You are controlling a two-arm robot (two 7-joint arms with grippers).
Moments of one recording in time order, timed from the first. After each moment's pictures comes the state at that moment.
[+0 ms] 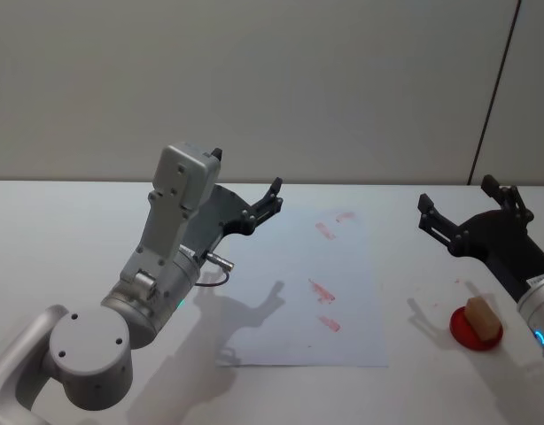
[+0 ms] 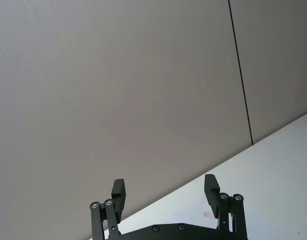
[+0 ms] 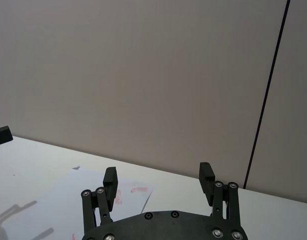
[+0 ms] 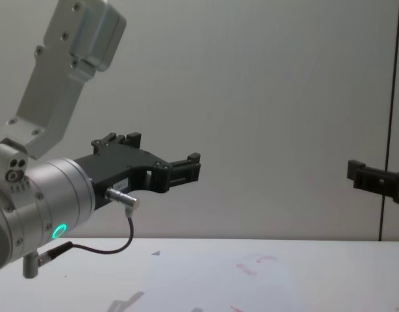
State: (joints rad) left arm -0.24 0.38 0.45 -1.63 -0.20 0.01 -0.01; right arm -0.01 0.34 -0.23 -1.77 0.29 0.03 0.07
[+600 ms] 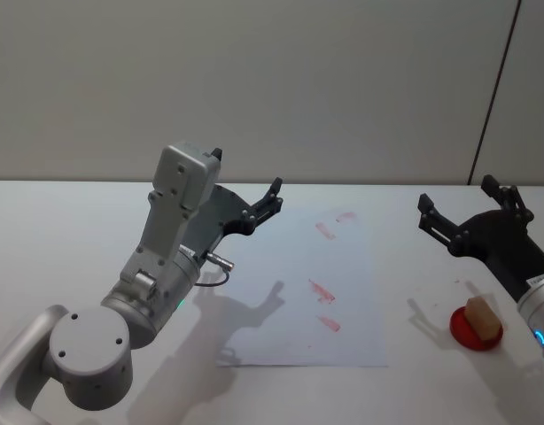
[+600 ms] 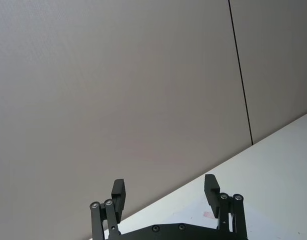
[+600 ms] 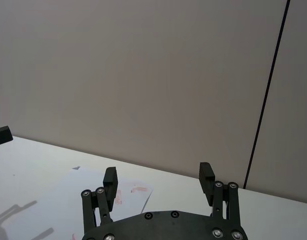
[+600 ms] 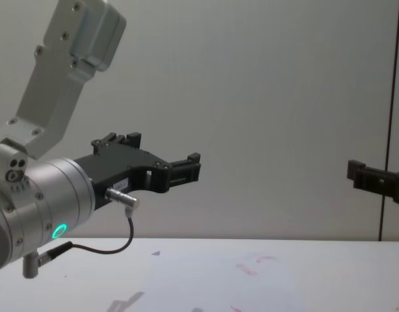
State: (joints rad) left arm -0.24 0.38 0.45 -1.63 -0.20 0.01 -0.01; right arm -0.01 0.34 -0.23 -1.77 0.29 0.03 0.07
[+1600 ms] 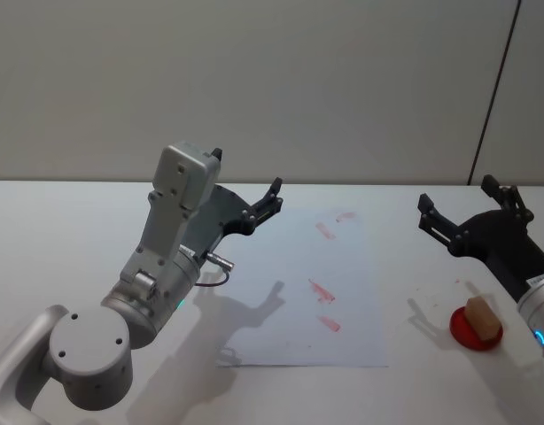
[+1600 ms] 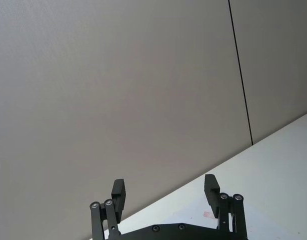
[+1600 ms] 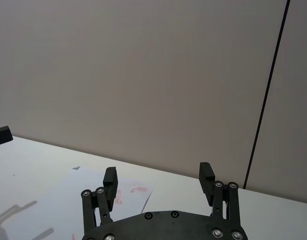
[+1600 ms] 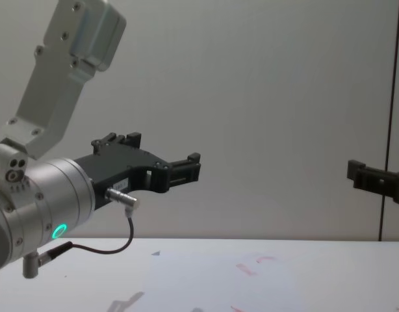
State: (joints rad) left arm -0.24 0.38 0.45 -1.63 -0.20 0.01 -0.01; right arm -0.01 0.34 -0.23 -1.77 0.29 0.03 0.07
